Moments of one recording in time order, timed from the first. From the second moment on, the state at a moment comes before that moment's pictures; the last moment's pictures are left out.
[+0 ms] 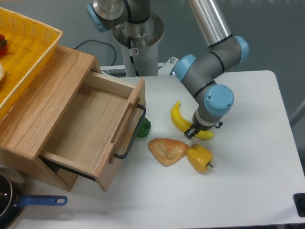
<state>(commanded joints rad) 2.67 -2.04 -1.72 -1.12 1.60 -0.13</state>
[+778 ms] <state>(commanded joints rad) 2.67 -2.04 -1.71 -1.12 1.60 -0.13</state>
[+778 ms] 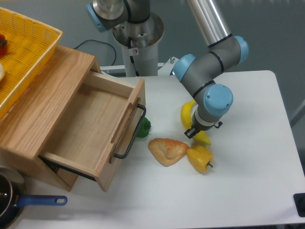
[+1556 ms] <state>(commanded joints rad) 2.64 -1.97 -1.63 -1.13 1.62 0.04</state>
